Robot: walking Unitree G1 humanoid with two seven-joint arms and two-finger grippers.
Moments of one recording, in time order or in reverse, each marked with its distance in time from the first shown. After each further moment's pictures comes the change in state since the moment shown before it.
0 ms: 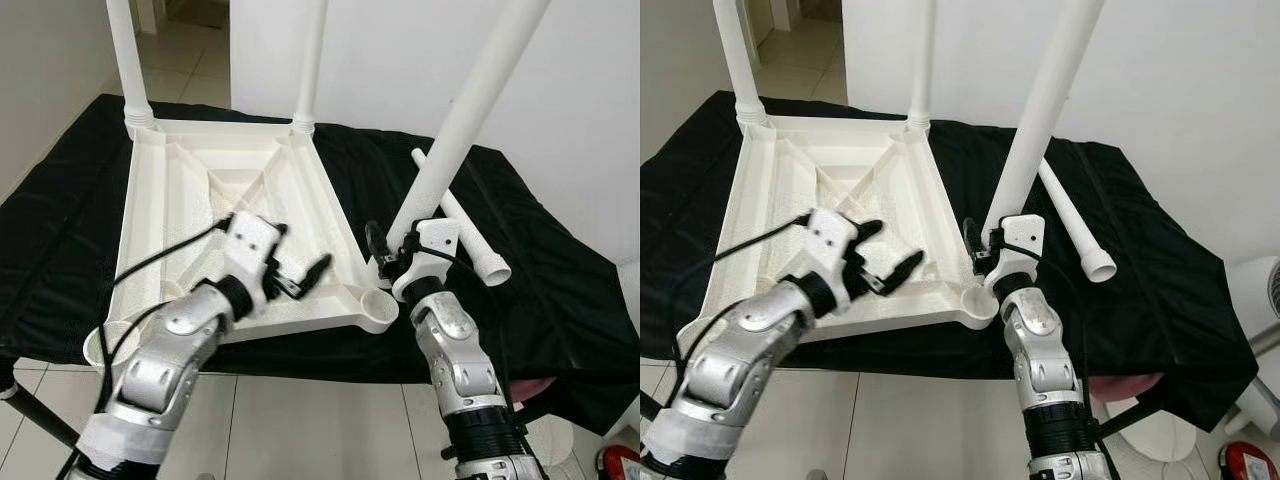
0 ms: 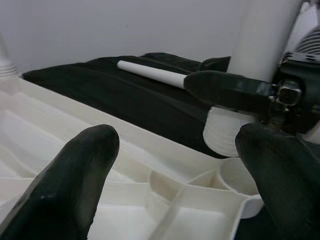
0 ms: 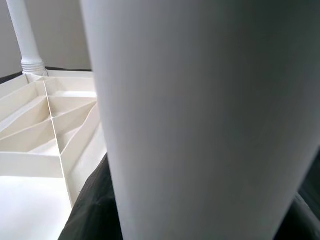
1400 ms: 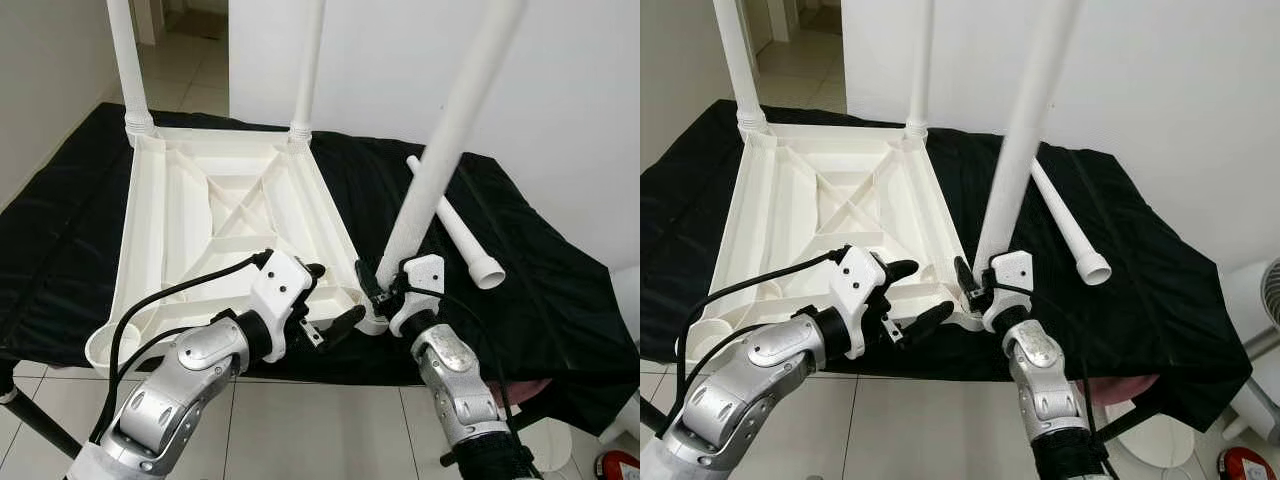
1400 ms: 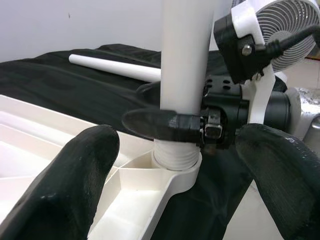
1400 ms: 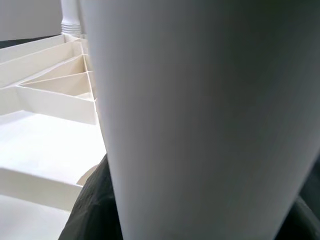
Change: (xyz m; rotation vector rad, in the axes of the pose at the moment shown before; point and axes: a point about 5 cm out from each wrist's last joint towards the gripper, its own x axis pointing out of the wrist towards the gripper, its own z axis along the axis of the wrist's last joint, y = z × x) left arm -0.010 -0.037 -0.003 -0.026 0.052 -0.162; right arm -0.022 0.004 -0.036 -0.086 0.076 0.187
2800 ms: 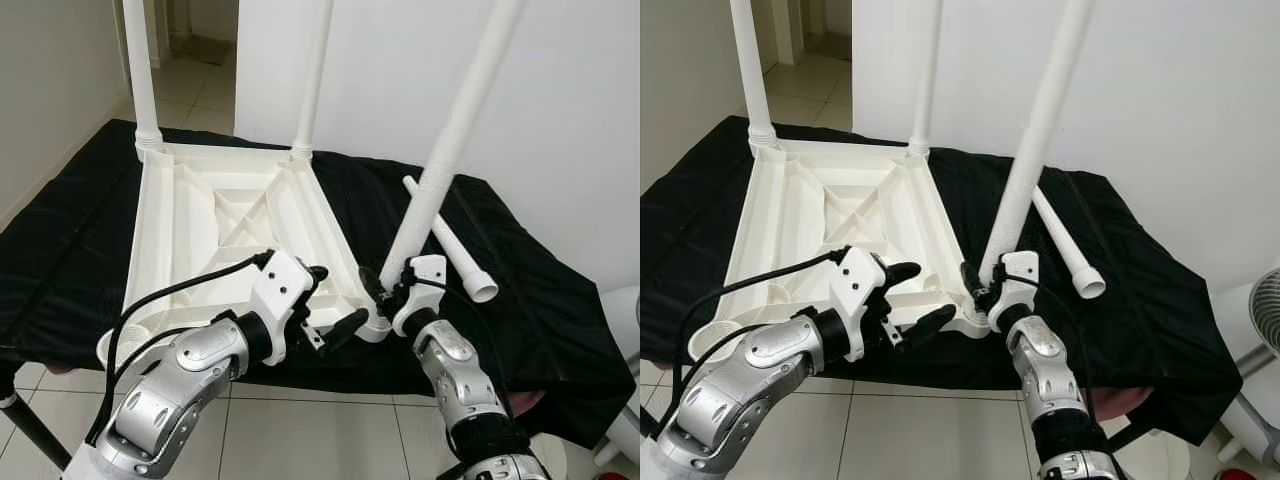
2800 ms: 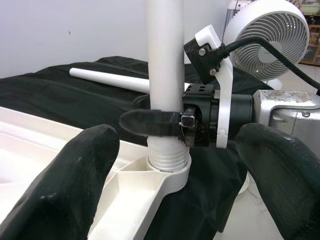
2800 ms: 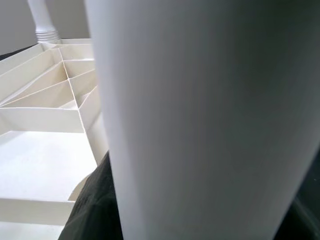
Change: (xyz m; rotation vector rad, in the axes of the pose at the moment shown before) left arm -0.002 -0.002 0.003 -0.009 0.010 -0.018; right arm 0.008 -0.021 -0.026 0.208 0.154 -0.116
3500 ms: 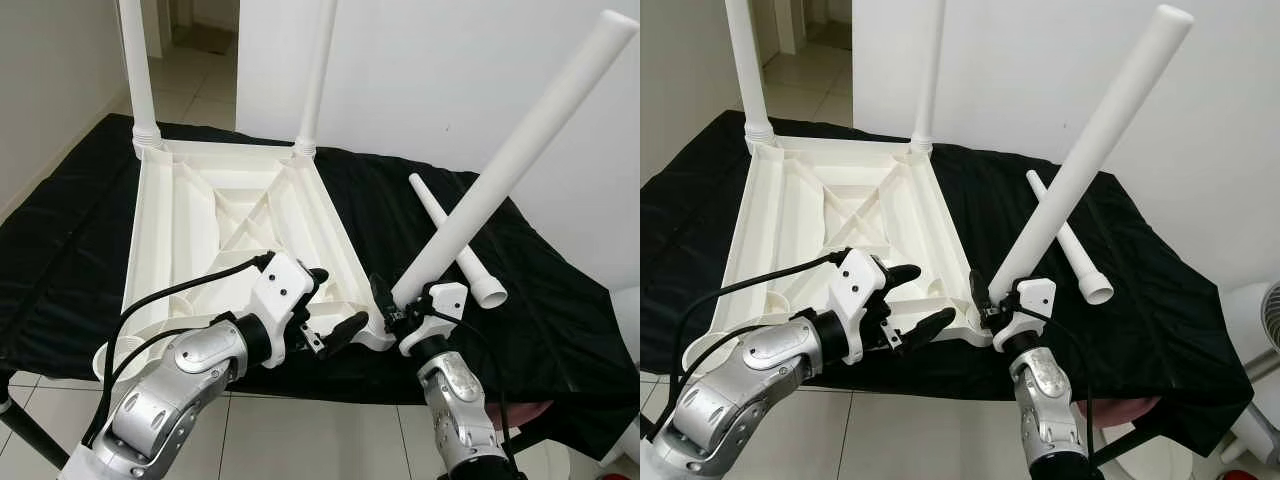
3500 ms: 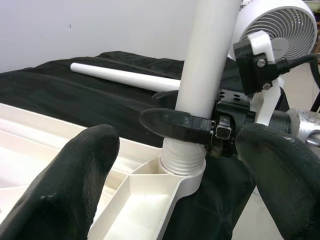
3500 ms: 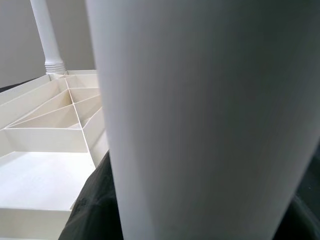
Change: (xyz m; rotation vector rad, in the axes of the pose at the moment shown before) left arm -0.002 -0.003 0.003 0.012 -0.003 -0.012; right arm -0.032 0.009 -0.006 -0.007 -0.199 -0.004
